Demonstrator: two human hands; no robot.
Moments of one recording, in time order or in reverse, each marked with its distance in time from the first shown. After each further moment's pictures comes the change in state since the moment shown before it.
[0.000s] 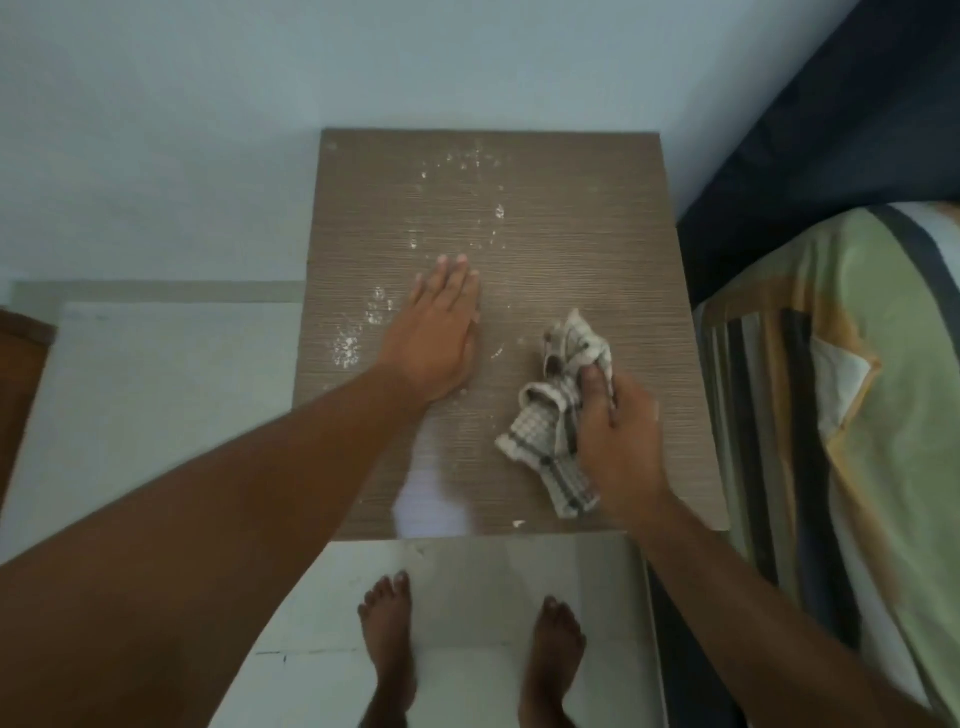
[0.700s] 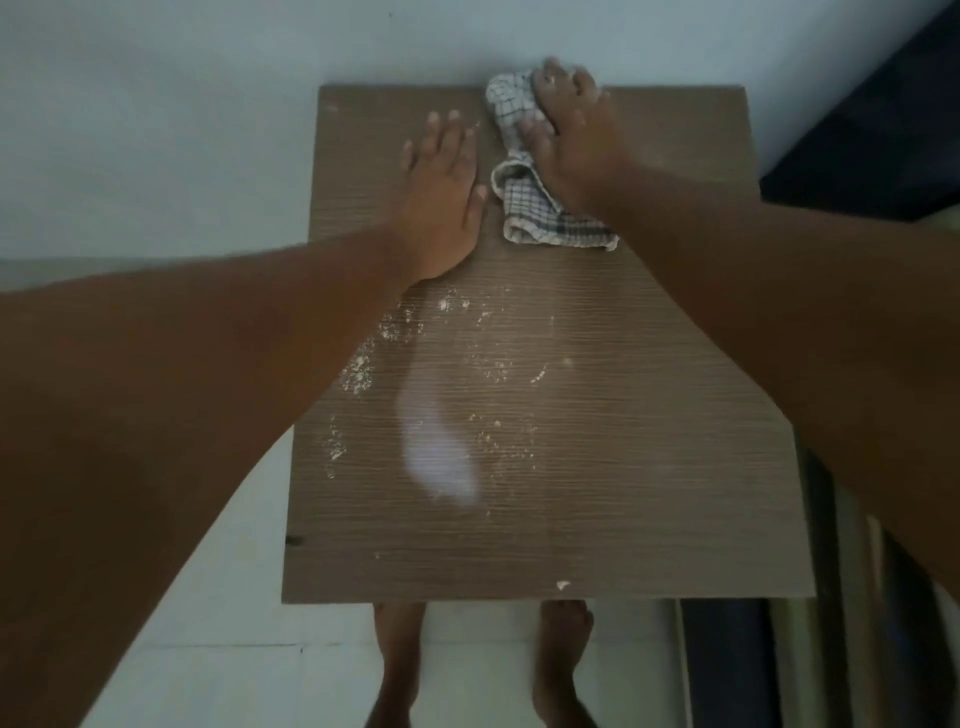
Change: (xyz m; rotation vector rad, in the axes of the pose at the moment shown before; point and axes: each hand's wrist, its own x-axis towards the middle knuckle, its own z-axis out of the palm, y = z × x) left_hand 0.128 -0.072 -0.027 0.006 0.038 -0.037; right_hand 0.286 -0.050 0.100 -0.649 -0.250 -0.507
